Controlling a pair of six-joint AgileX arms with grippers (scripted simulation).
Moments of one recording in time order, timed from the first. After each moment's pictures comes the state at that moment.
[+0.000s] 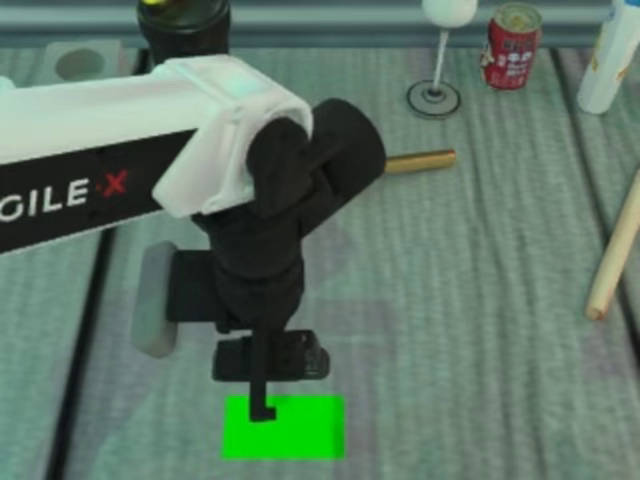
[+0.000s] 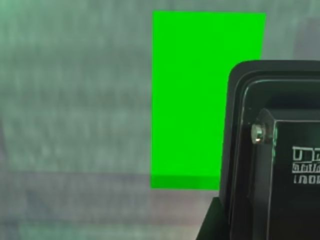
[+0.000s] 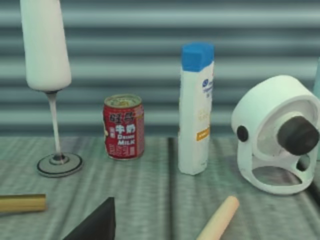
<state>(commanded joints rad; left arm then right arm) -0.79 1.79 1.33 -1.14 0.00 -2.36 0.00 0.00 0.00 0.00 0.00 0.00</state>
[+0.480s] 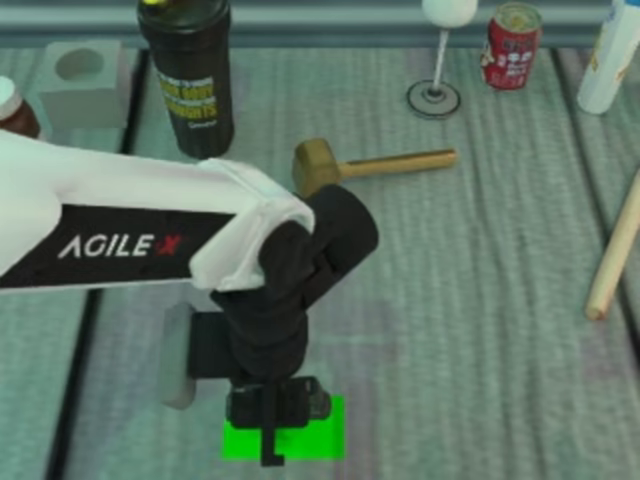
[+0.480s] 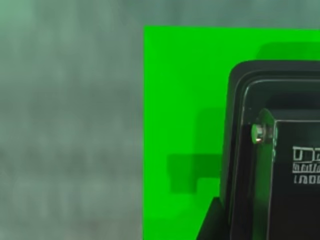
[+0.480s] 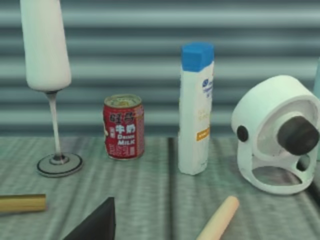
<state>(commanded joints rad) -0.79 1.90 1.13 -0.82 0.00 -2.36 0.00 0.00 0.00 0.00 0.00 0.00</state>
